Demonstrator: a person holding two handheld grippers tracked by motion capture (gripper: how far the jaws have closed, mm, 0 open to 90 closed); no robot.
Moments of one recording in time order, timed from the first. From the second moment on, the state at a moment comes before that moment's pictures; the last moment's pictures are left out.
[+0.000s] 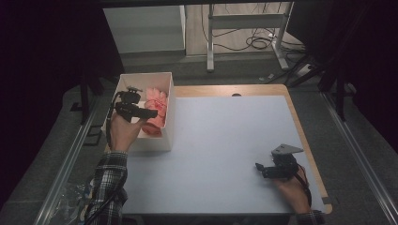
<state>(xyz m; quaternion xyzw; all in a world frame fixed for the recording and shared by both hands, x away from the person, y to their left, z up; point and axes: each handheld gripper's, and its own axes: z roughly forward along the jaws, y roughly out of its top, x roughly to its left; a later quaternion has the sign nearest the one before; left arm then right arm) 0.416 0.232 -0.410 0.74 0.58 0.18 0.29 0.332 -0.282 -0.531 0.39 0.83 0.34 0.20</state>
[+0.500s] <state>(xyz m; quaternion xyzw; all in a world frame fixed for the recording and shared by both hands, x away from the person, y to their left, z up) 0.371 0.227 -0.410 0.75 0.54 0.19 0.33 0.332 -0.282 -0.531 0.39 0.83 0.34 0.20</state>
